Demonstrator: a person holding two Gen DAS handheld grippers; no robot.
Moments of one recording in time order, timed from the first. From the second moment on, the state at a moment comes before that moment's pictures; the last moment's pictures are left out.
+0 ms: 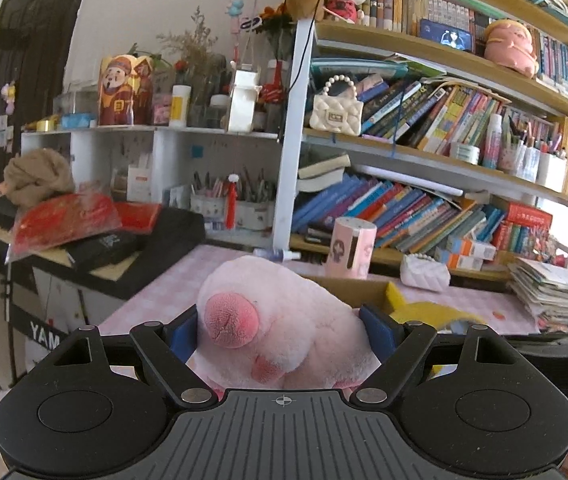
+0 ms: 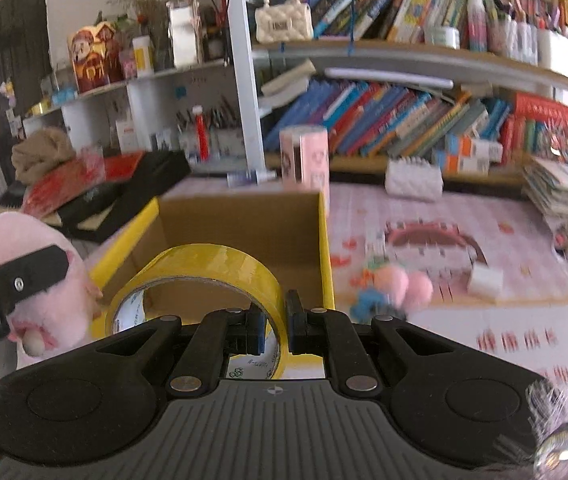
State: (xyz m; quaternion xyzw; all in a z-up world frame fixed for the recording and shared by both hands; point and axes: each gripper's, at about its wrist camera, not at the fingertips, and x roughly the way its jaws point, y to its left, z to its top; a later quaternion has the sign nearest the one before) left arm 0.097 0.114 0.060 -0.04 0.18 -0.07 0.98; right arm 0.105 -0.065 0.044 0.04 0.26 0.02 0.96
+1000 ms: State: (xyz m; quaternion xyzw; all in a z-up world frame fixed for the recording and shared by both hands) left arm 0.203 0.062 0.003 0.01 0.30 0.02 0.95; right arm 0.242 -0.059 -0.028 -0.17 0.32 0.17 0.92
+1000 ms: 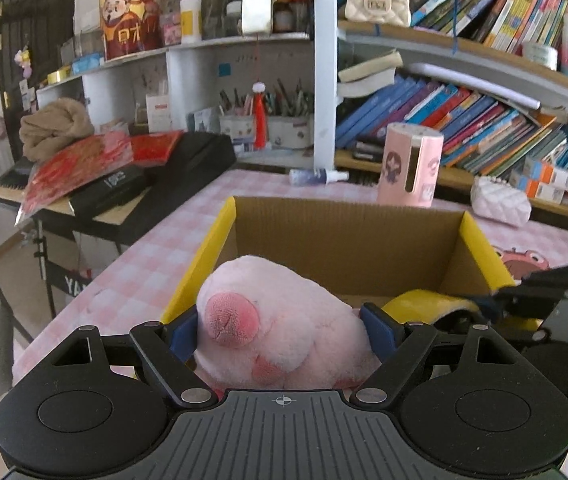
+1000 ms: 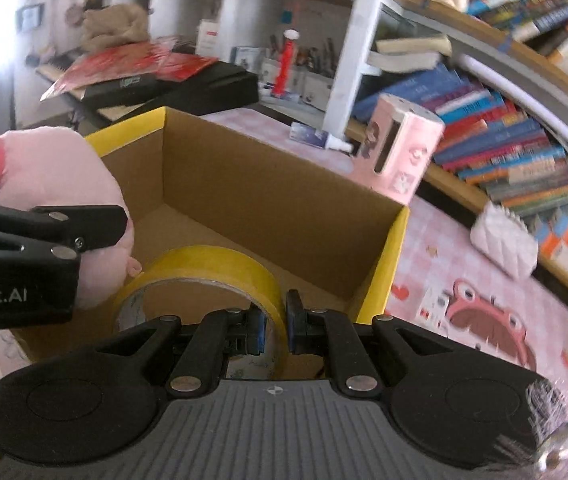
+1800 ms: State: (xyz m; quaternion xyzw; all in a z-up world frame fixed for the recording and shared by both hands) left arm 0.219 0.053 -0.017 0.00 0.35 0.04 0.94; right arm 0.266 -0.060 -0.033 -0.23 0.29 0.26 0.89
